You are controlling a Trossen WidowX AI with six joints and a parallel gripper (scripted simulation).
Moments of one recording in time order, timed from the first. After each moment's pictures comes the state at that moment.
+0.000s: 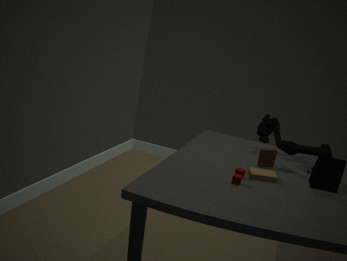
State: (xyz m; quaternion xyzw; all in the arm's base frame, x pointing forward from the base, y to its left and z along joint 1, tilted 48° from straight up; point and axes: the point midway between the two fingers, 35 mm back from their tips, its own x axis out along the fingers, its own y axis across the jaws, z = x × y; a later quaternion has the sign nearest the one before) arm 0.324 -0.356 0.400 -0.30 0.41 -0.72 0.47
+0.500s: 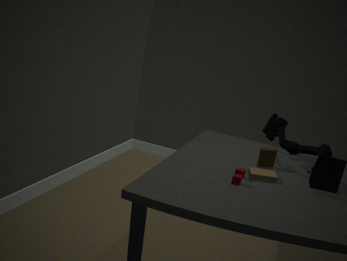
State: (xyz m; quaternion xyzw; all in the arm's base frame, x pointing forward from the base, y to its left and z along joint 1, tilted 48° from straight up) arm 0.269 -0.375 0.453 -0.28 0.35 -0.76 0.47
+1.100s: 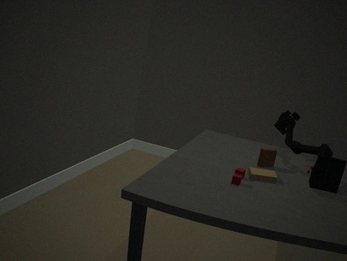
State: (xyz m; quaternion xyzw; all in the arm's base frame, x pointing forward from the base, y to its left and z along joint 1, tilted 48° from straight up) arm 0.180 -0.363 0.547 -0.32 0.23 -0.81 0.43
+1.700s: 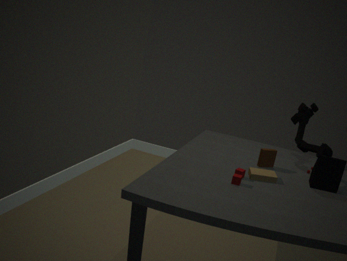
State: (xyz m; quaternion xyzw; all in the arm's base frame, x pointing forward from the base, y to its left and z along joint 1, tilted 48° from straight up) arm 0.041 -0.290 0.649 -0.35 0.05 -0.89 0.30
